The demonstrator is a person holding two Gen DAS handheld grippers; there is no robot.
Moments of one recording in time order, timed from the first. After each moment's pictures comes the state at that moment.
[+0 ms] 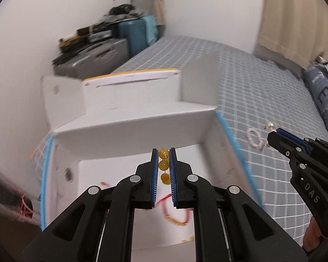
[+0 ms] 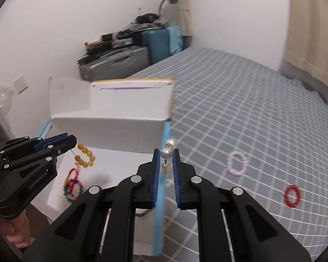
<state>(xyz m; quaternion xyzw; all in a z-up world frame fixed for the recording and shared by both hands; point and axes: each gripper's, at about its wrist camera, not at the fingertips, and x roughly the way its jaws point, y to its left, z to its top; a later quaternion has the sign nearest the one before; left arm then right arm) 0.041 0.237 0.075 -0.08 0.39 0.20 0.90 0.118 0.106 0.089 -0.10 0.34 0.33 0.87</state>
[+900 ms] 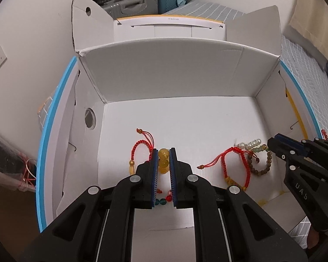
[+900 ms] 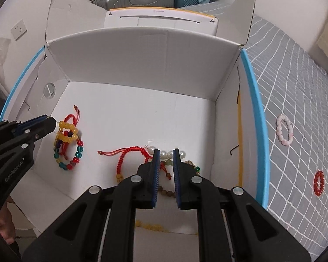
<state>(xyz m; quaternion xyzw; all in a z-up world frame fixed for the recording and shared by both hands) -0.004 0.297 -0.010 -0.12 0.47 0.24 0.84 0.097 0.192 -0.012 -0.20 0.46 0.34 0.80</state>
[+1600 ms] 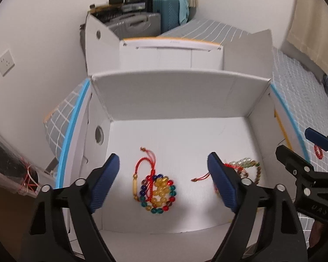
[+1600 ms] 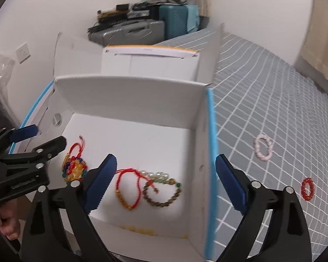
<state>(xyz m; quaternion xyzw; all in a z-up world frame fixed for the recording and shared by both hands) -0.011 0.292 0.025 -0.12 0.42 0.25 0.87 0.094 0.158 0.040 -0.15 0.38 0.33 0.85</state>
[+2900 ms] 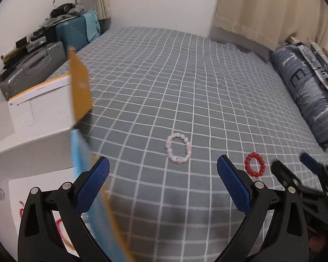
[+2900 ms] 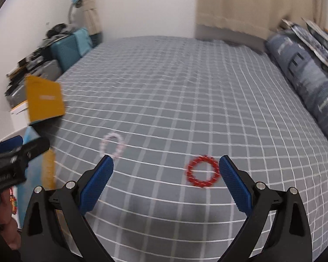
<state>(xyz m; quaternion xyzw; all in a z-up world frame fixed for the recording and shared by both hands) 0.211 0.071 0.038 -0.07 0.41 0.09 0.90 0.230 -0.122 0.038 -0.02 0.39 0.11 0.91</state>
